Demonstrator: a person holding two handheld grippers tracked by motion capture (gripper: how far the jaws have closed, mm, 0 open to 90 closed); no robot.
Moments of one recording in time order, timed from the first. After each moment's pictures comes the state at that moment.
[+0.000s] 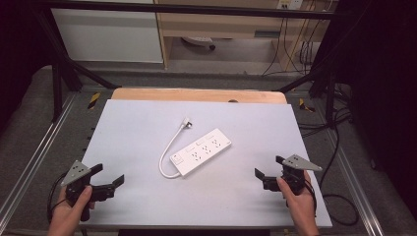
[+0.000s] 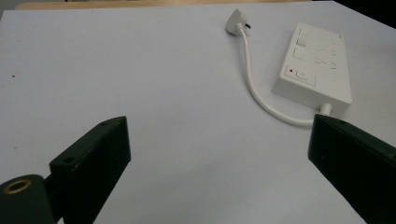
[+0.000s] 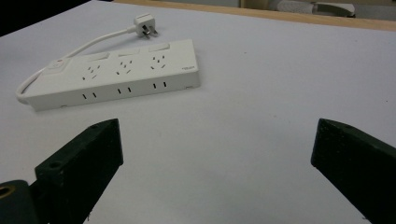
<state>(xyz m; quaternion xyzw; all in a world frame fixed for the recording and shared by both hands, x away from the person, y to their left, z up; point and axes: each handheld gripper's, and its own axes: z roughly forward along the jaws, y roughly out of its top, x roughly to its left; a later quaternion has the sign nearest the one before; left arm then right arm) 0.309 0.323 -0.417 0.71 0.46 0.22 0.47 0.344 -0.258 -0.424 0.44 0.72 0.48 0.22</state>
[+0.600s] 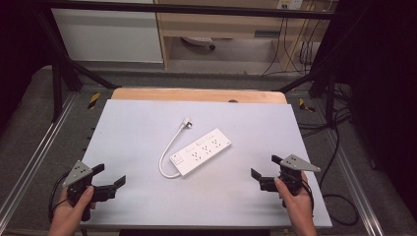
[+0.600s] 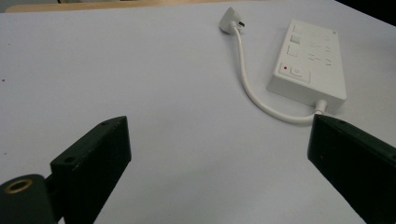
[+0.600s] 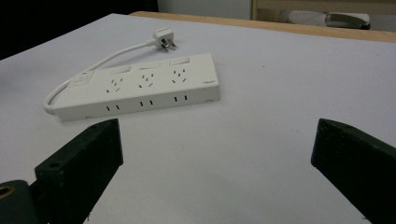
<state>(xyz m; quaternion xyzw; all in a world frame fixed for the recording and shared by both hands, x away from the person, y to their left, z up) 0.309 0.320 -0.418 0.72 0.45 0.22 0.47 0.341 -0.248 -0.418 0.42 0.72 0.51 0.21</state>
